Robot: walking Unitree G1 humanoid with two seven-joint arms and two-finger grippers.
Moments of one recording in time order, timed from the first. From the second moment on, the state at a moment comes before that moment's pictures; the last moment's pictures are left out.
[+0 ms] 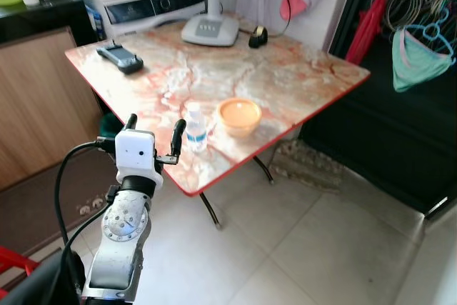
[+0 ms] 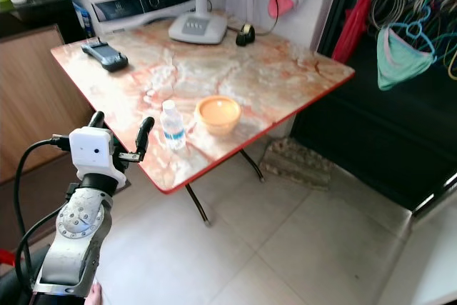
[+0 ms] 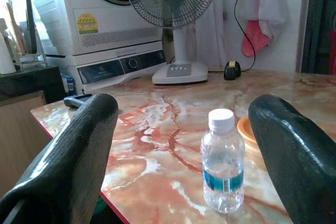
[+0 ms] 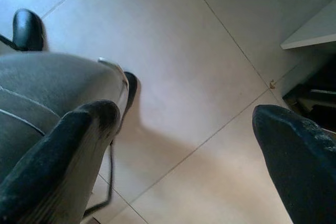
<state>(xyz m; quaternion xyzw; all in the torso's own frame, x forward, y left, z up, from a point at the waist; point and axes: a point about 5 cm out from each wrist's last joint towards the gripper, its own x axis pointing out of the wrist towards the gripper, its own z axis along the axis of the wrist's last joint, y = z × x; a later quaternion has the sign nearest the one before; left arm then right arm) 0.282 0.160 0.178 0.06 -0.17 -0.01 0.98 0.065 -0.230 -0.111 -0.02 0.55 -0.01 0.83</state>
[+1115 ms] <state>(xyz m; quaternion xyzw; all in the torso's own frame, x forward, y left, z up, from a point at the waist) 0.282 0.142 0.185 0.05 -0.18 -0.02 0.98 0.045 -0.240 -0.112 0.05 0.56 -0.10 0.82</state>
